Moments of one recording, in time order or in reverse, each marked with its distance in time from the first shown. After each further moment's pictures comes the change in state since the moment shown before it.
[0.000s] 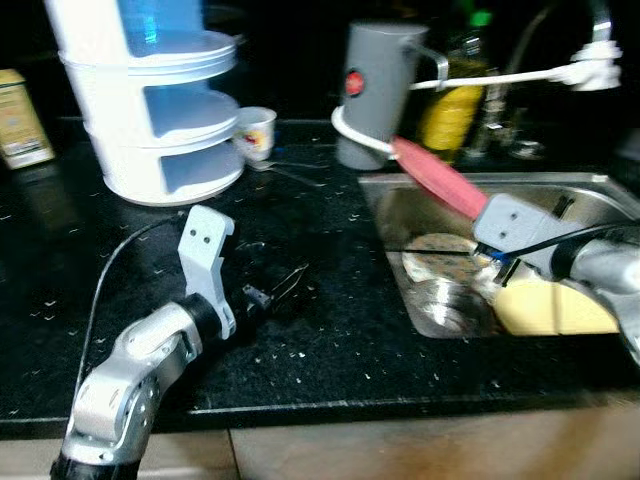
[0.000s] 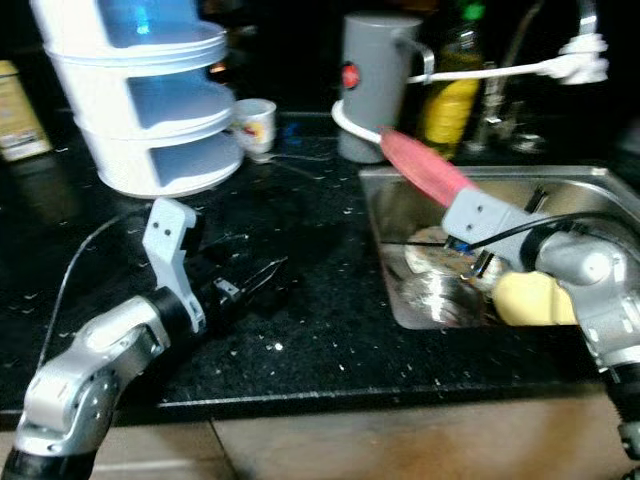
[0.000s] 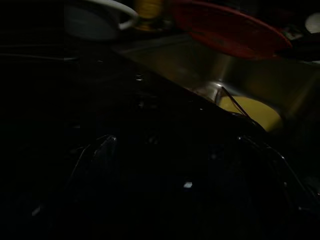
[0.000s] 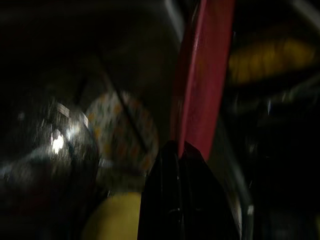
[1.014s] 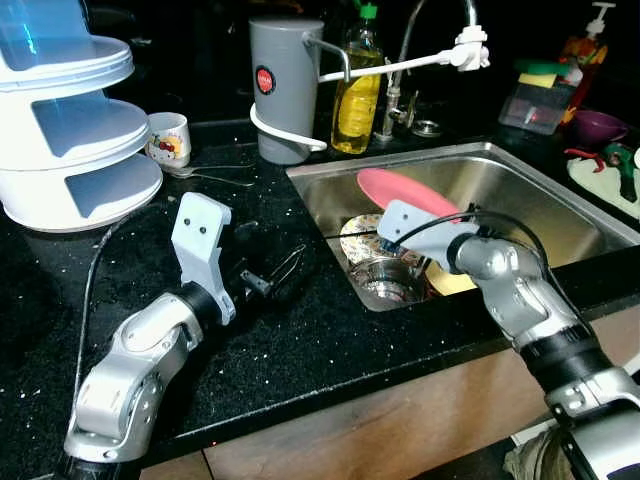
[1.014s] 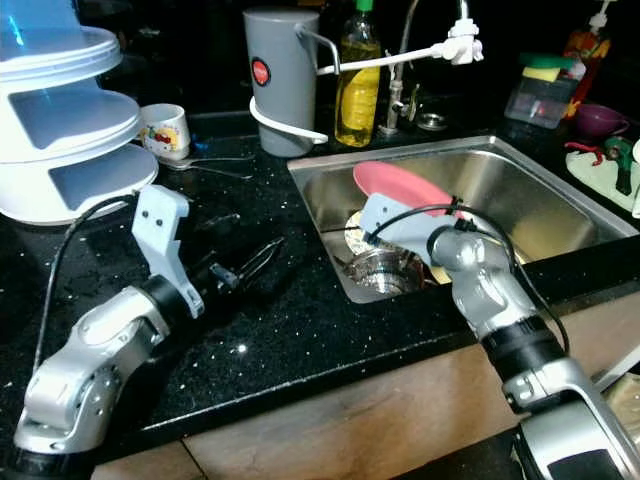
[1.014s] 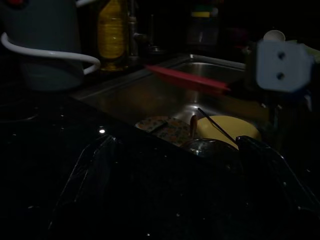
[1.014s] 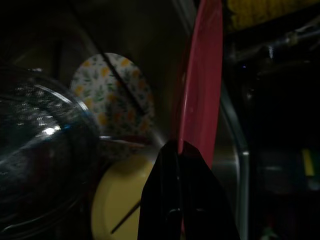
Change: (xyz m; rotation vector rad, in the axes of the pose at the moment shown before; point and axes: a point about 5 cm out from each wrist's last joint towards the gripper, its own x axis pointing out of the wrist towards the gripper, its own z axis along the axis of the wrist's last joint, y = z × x) left arm 0.001 -0.002 0.017 0.087 -0.101 0.051; right arm 0.084 0.032 0.057 -0.022 0.104 -0.032
